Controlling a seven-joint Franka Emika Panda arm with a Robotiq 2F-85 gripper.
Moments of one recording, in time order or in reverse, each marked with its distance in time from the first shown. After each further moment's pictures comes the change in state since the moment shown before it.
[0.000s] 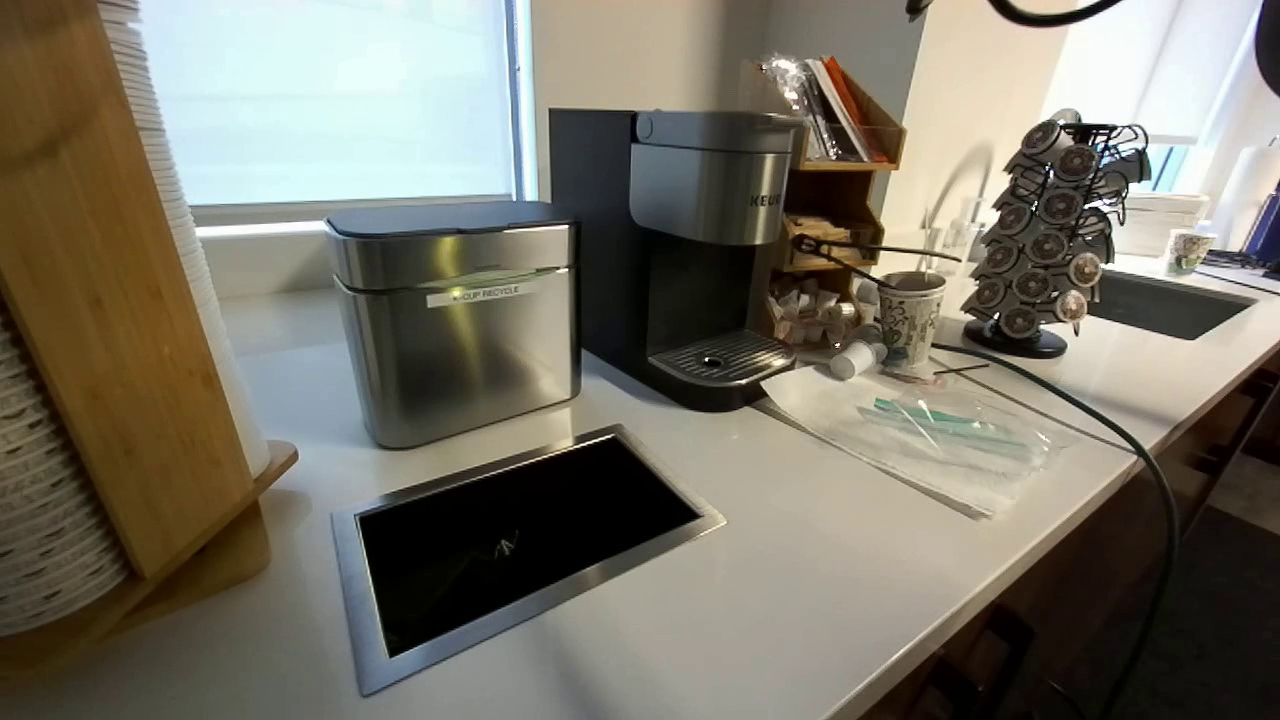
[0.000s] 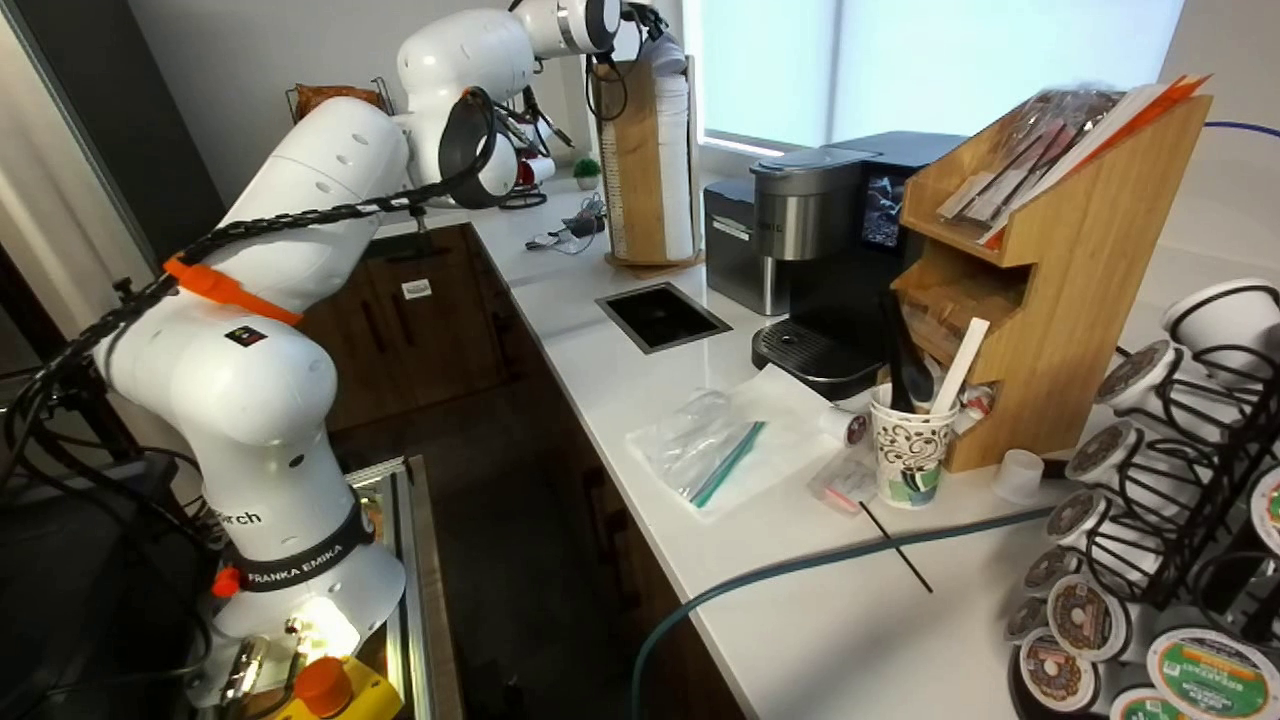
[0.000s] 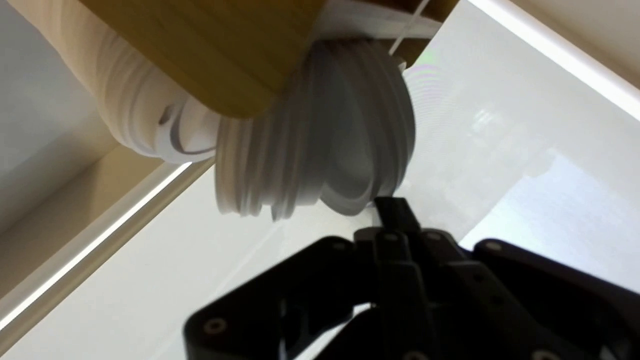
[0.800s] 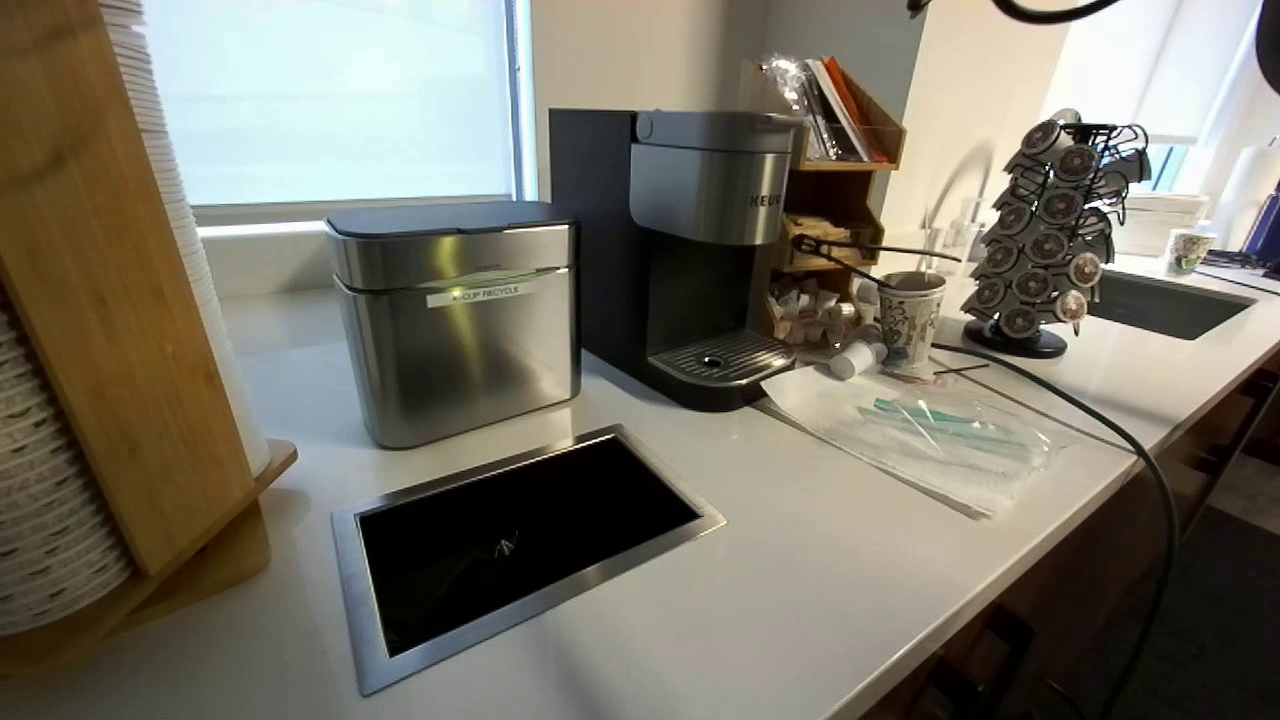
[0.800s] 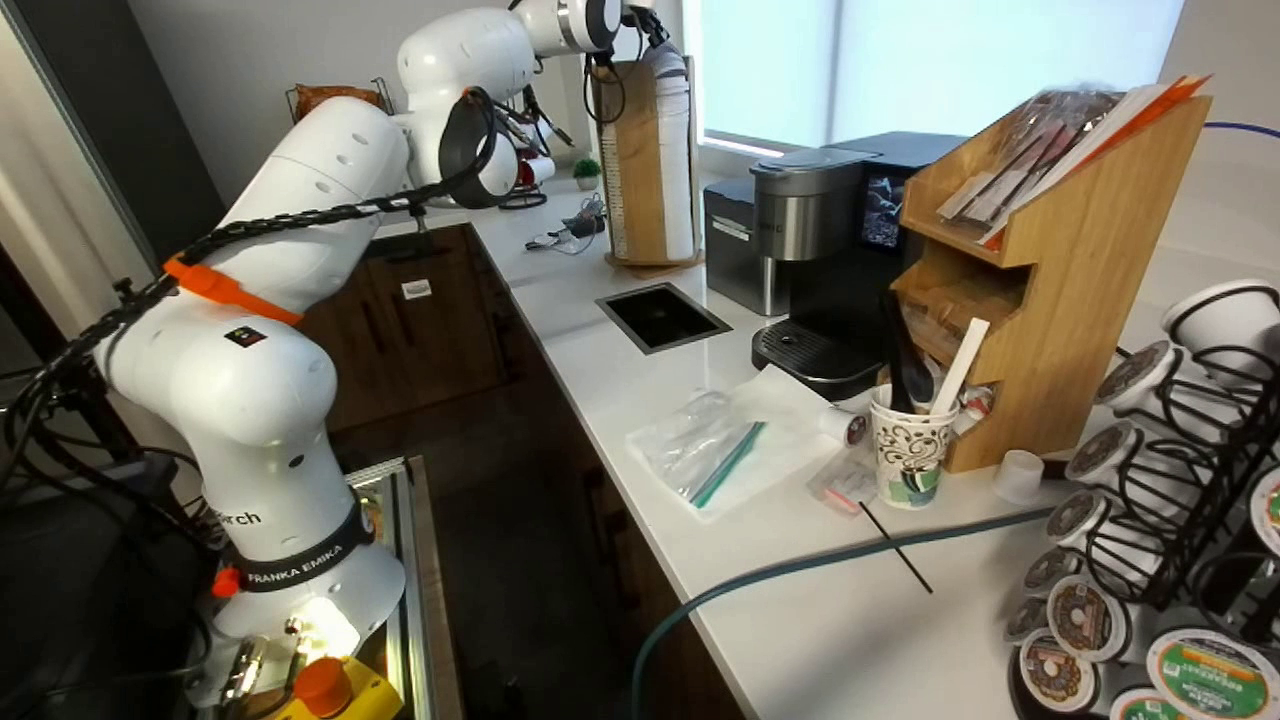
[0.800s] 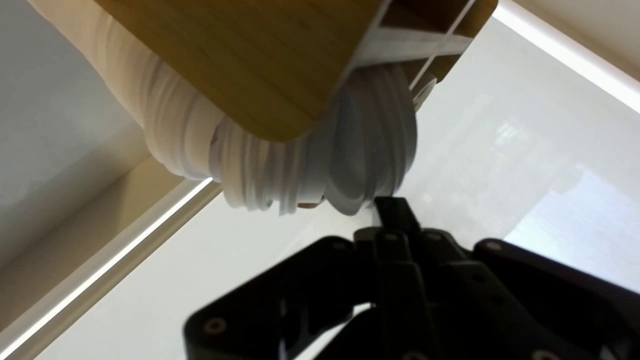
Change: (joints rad) arm -0.003 -0.002 0.003 0.001 0.002 -0.067 0.001
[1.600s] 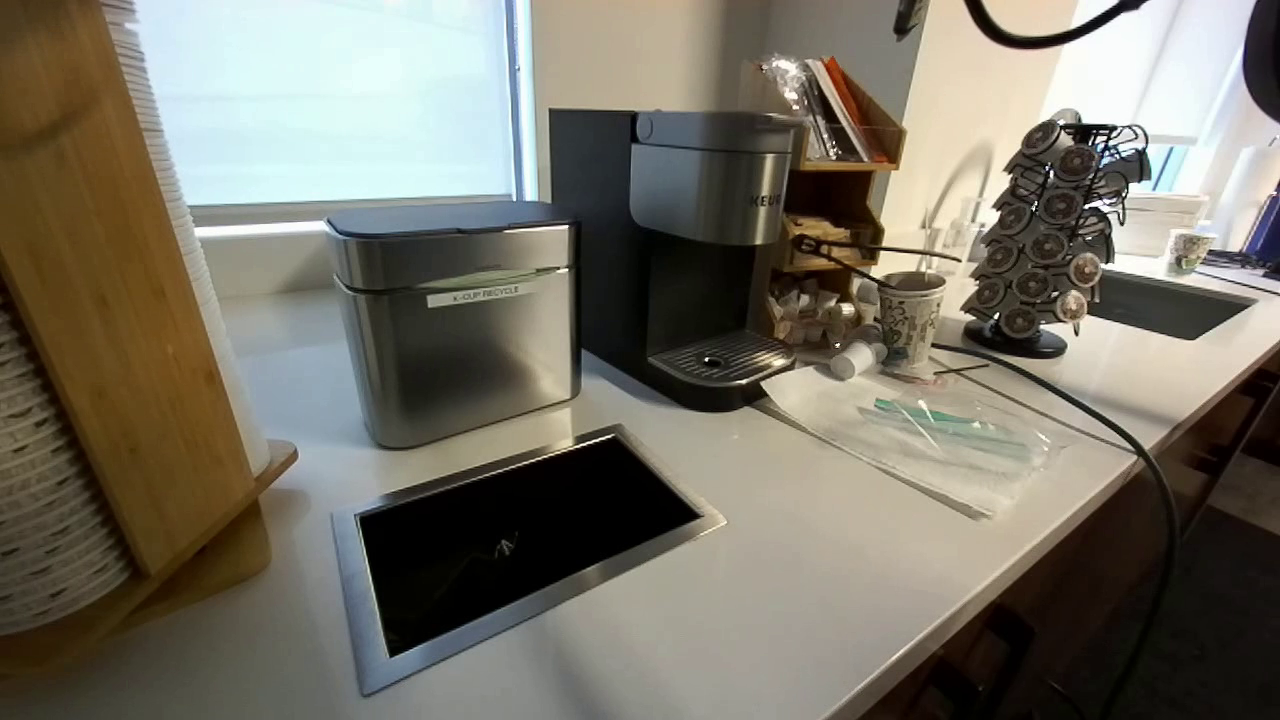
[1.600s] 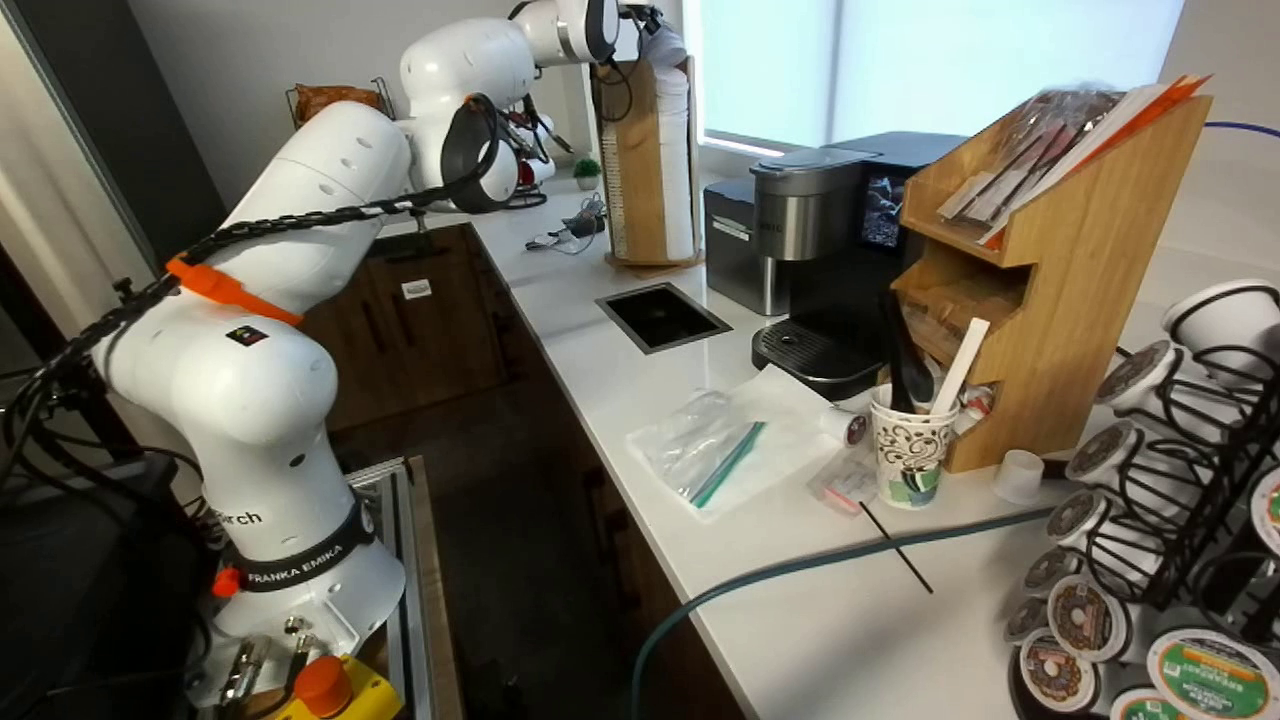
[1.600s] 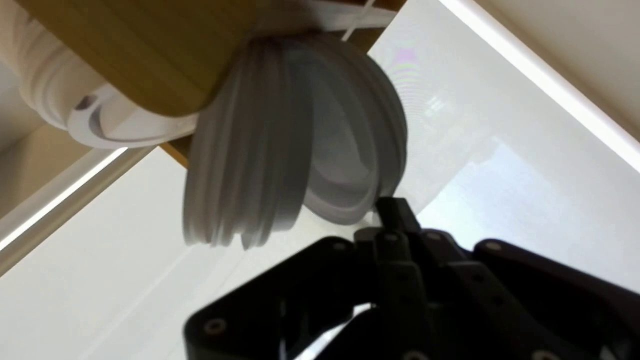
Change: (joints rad) arm 0.013 0.023 0.007 0.000 0.009 0.203 -0.076
